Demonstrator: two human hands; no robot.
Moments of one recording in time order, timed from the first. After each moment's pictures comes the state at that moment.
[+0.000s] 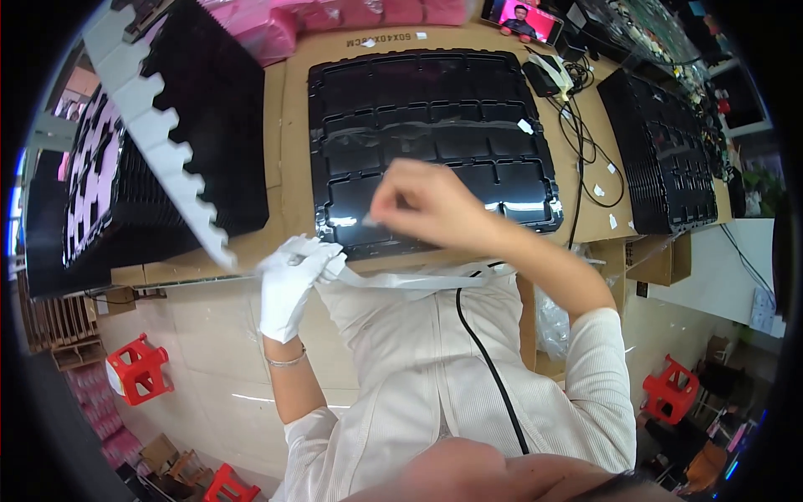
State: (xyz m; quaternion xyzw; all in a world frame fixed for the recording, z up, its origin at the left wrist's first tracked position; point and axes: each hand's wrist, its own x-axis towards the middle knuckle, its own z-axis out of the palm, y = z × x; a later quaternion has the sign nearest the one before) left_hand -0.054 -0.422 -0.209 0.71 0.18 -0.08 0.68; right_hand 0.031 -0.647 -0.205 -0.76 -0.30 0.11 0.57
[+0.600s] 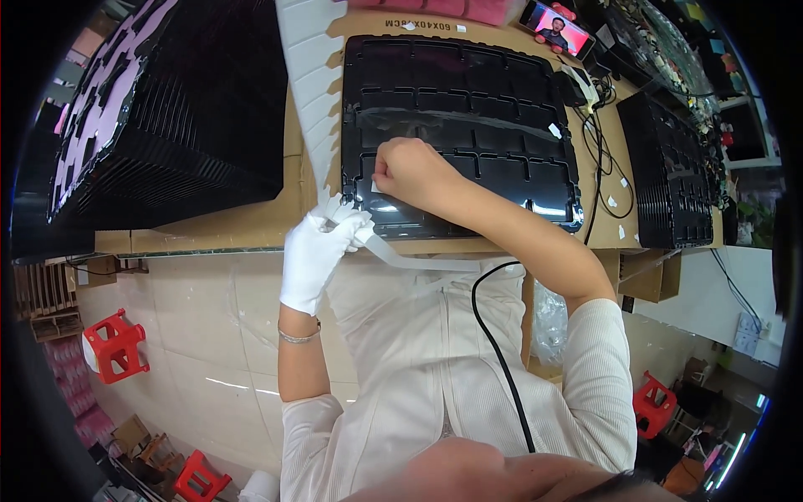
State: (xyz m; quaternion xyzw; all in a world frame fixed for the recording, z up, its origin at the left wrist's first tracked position) left_hand -0.048 -0.417 -0.241 0.73 0.16 -0.08 0.66; right_hand 0.063 -0.584 -0.245 -0.90 -0.29 0.10 0.32
